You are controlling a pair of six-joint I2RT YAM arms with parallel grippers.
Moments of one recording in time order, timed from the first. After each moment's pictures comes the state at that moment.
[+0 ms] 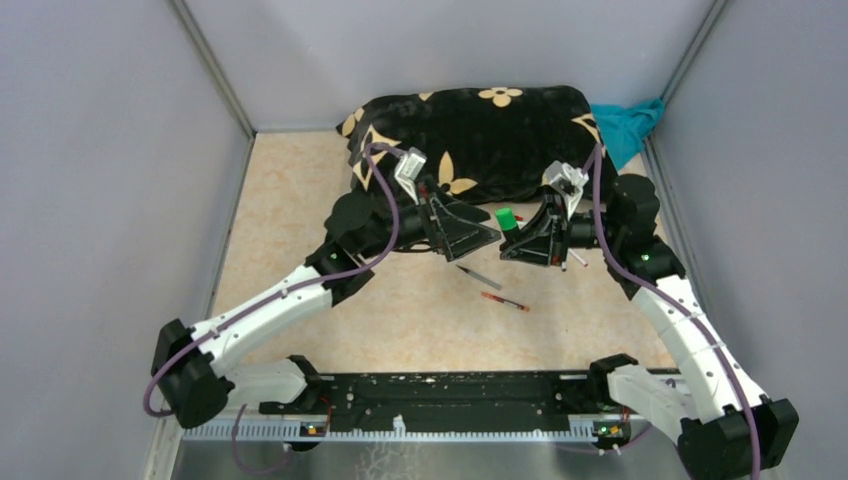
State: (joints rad) left arm -0.85 1.21 0.97 0.49 0.47 -0.79; right arm 0.26 0.95 0.91 -0.14 -1.24 0.16
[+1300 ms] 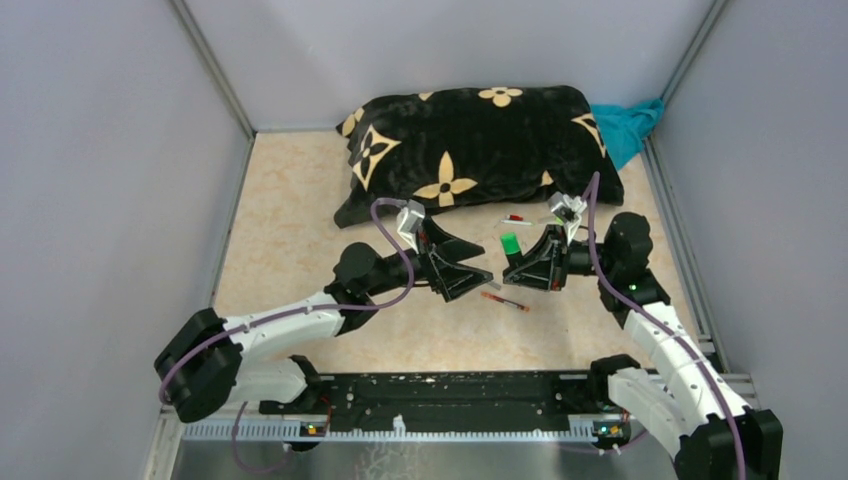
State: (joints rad) left arm -0.90 1.20 0.57 0.94 0.41 -0.66; right arm 0.20 0.83 0.56 0.17 -1.27 0.39
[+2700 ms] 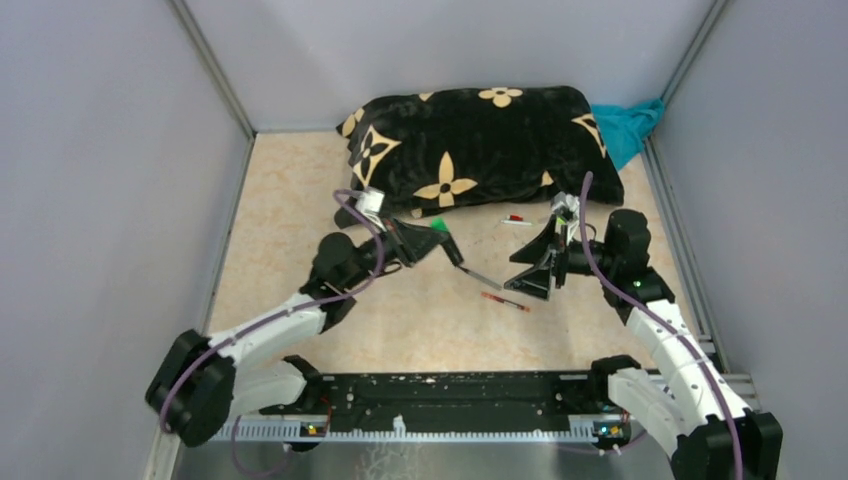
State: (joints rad) left arm -0.72 1.20 0.52 0.89 0.35 -0.77; right arm 0.18 0.84 0.59 -0.03 -1.19 0.22
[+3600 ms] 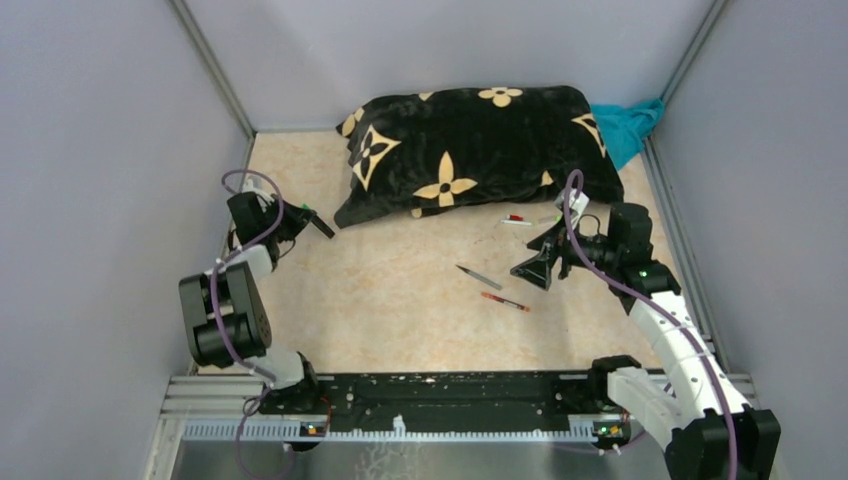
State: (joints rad) left arm 0.27 1.50 0.68 0.34 0.40 -0.61; right arm 0.13 0.88 0.68 -0.31 -0.95 -0.09
